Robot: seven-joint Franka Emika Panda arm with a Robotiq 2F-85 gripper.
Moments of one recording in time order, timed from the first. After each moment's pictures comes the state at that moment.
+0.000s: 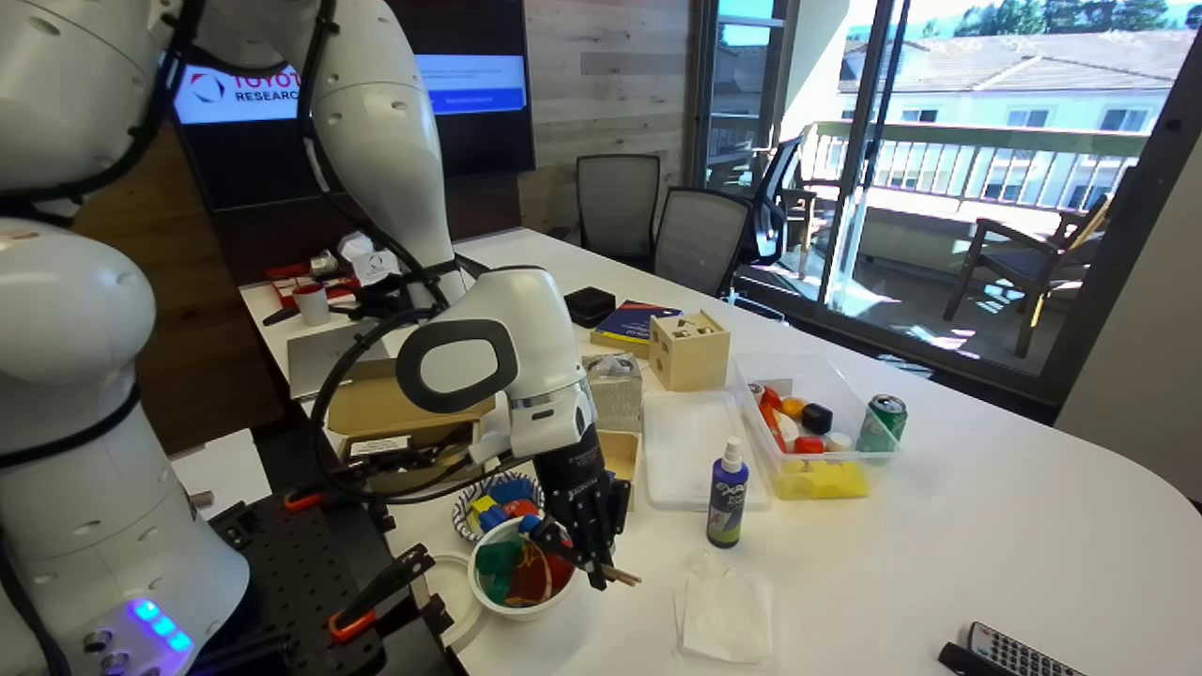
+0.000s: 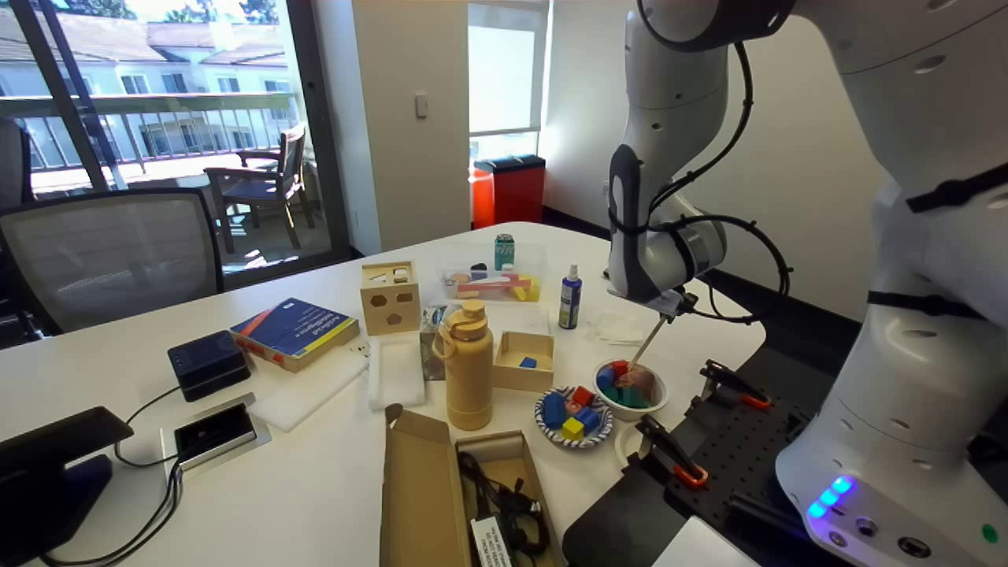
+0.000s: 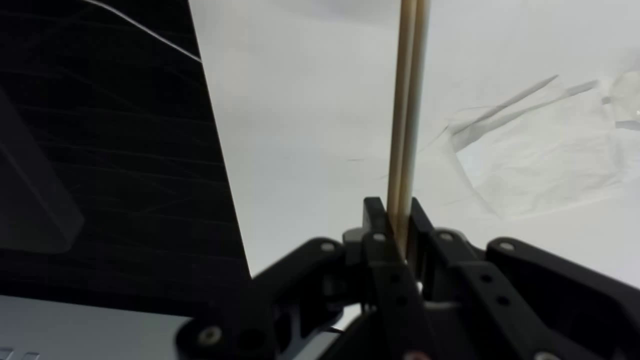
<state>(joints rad) 0.61 0.67 -0.81 -2.66 0.37 3.16 1.03</state>
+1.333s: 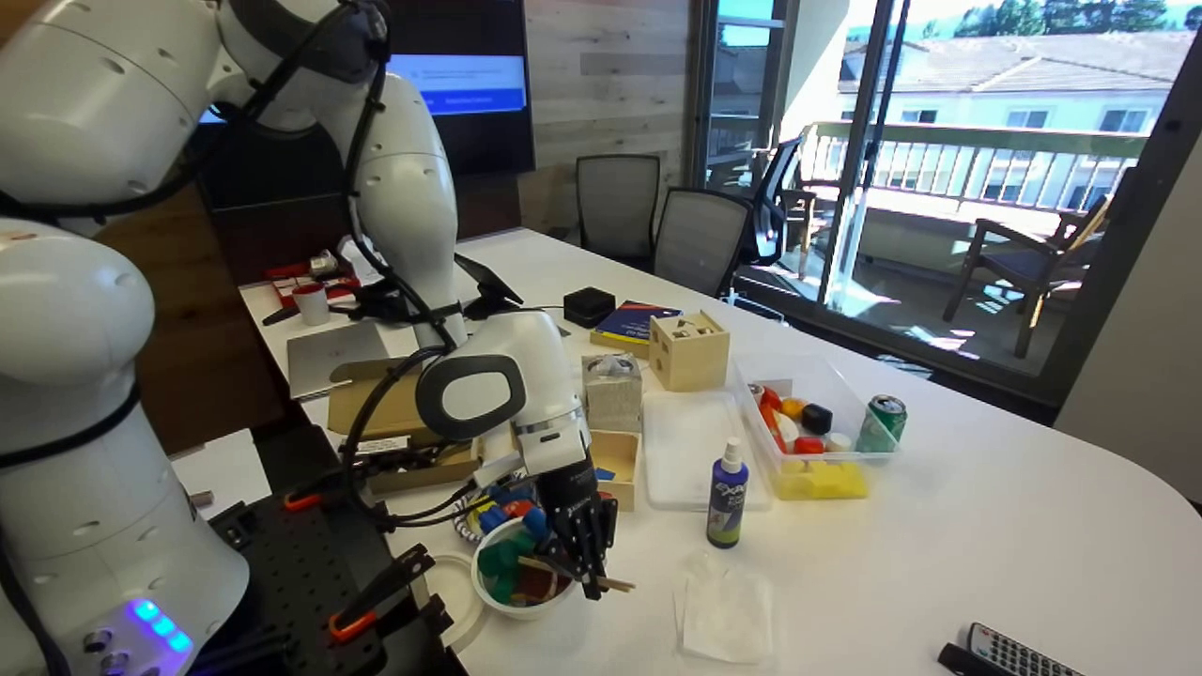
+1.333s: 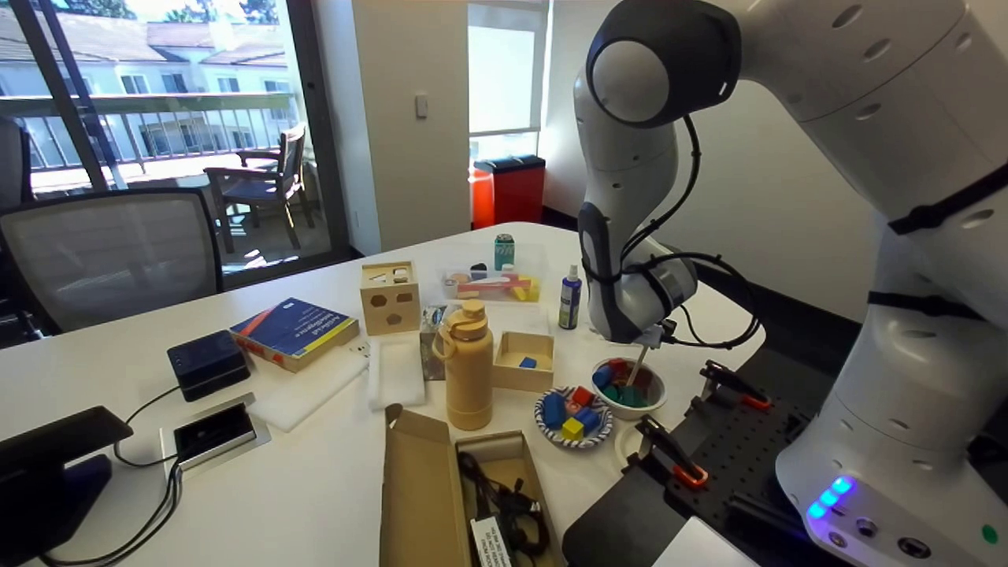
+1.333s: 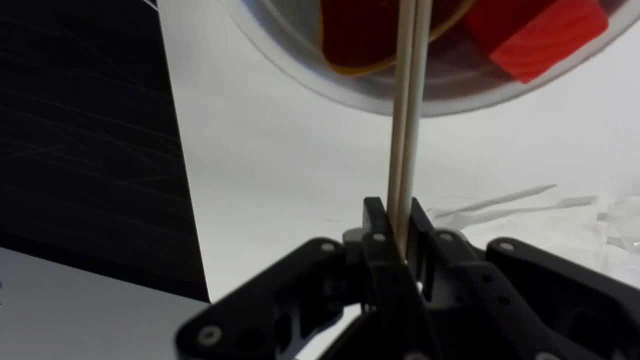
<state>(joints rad) 0.60 0.87 -0.66 -2.54 0.41 3.17 1.02</state>
